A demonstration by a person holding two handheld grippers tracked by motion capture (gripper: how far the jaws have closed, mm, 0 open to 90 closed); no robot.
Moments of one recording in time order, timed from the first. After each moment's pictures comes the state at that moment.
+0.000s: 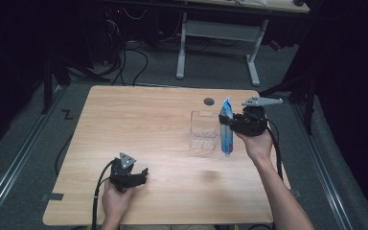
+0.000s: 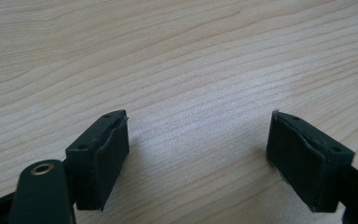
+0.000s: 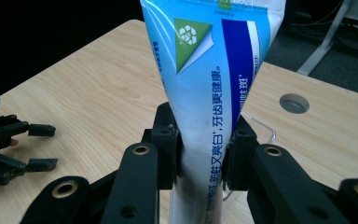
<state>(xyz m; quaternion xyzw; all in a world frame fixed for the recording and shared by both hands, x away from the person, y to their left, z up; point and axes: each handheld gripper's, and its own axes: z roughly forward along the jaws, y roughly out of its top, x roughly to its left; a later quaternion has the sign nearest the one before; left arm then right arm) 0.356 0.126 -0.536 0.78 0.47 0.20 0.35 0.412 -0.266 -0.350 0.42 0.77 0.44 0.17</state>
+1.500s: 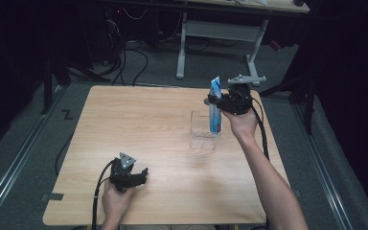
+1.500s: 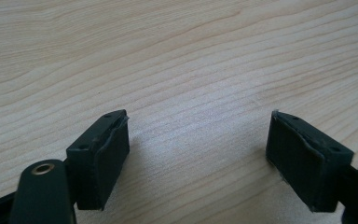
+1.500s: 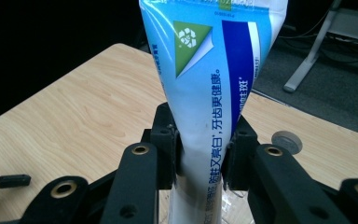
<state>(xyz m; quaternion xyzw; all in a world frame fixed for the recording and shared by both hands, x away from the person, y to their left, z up) 0.356 0.127 -0.536 0.78 0.47 0.20 0.35 0.466 -0.234 -0.330 0.43 0.76 0.45 0.20</state>
